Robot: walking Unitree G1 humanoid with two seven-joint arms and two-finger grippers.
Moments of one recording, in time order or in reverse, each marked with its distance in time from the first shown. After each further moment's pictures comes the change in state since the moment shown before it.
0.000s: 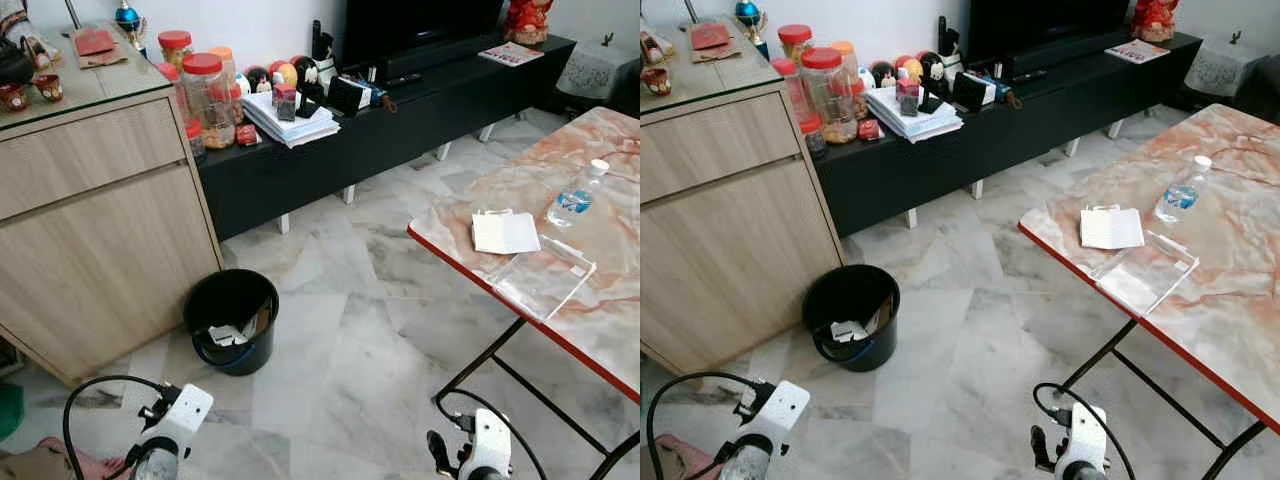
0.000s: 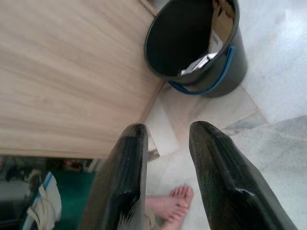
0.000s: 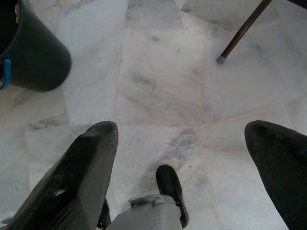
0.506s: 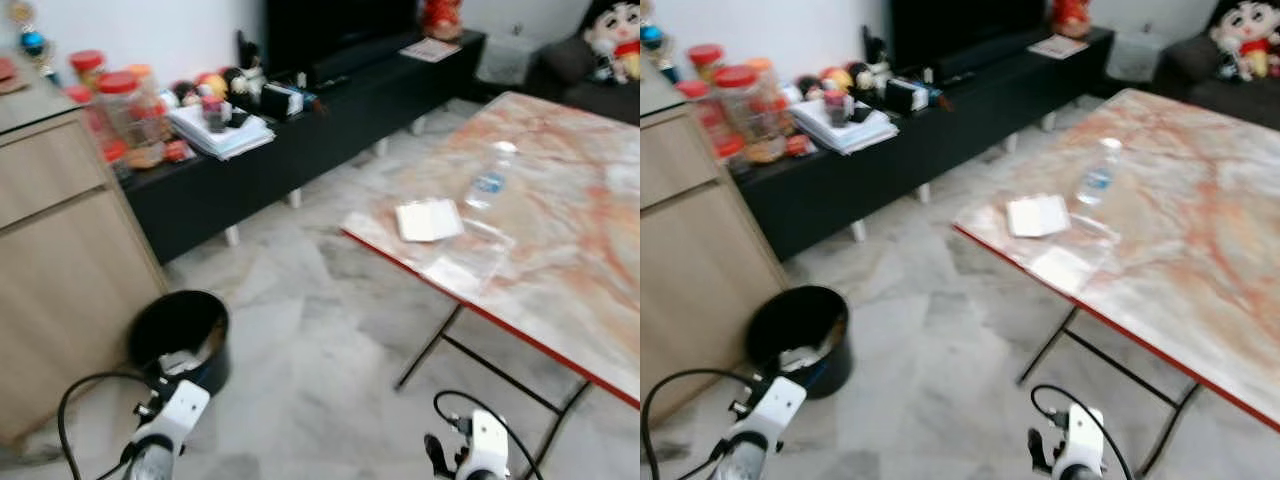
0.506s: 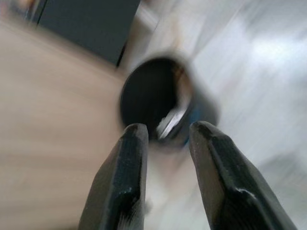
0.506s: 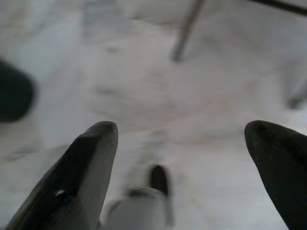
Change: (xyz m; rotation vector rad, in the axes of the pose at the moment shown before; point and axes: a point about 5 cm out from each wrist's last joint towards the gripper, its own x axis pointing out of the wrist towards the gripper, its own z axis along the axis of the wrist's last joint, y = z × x) left arm 0.007 -0.002 0.014 0.001 -0.034 0.004; right arm -0.001 -0.008 0.001 0.001 0.004 -0.019
